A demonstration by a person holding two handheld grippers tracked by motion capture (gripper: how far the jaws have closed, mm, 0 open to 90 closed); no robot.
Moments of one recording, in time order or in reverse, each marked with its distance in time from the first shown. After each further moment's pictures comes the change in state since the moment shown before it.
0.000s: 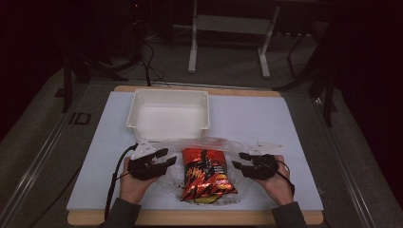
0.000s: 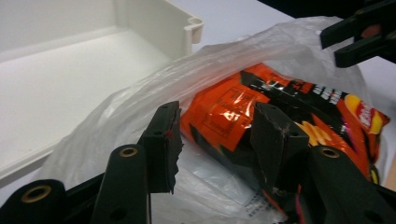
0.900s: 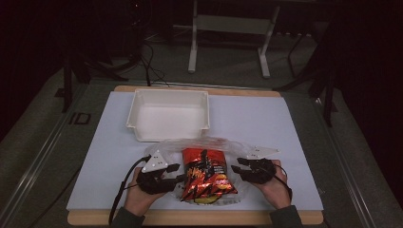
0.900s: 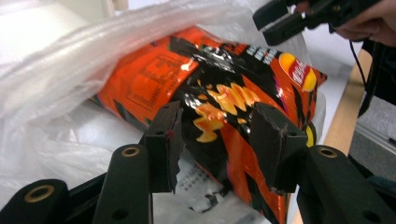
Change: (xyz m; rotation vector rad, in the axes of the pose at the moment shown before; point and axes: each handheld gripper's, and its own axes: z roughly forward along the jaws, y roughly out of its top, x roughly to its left) left arm -0.036 -0.013 0.007 0.092 -0.129 0.064; right arm 0.003 -0.015 0.012 0.028 0.010 0.018
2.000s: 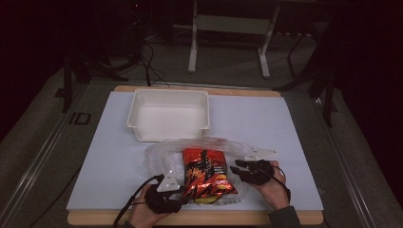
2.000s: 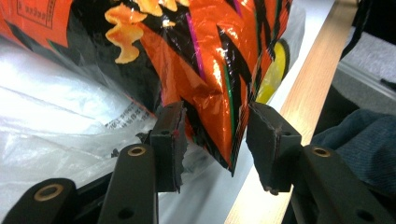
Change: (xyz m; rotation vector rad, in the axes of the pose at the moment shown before) left arm -0.033 -0.031 0.021 0.192 -0.036 0.073; right arm 0.003 -0.003 0.005 0.007 0.014 -0.007
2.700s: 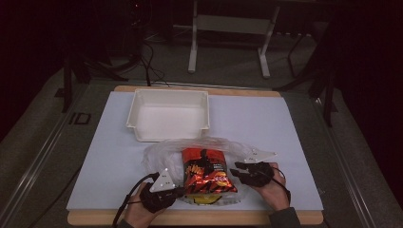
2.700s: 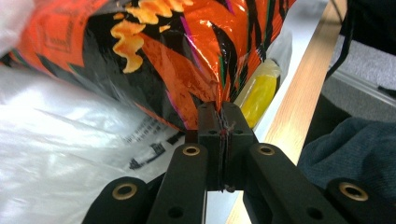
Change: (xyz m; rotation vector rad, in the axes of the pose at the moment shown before) left arm 0.003 0.008 -0.025 -0.087 -0.010 0.042; right arm 0.002 -0.006 0.002 0.009 0.016 -0.012
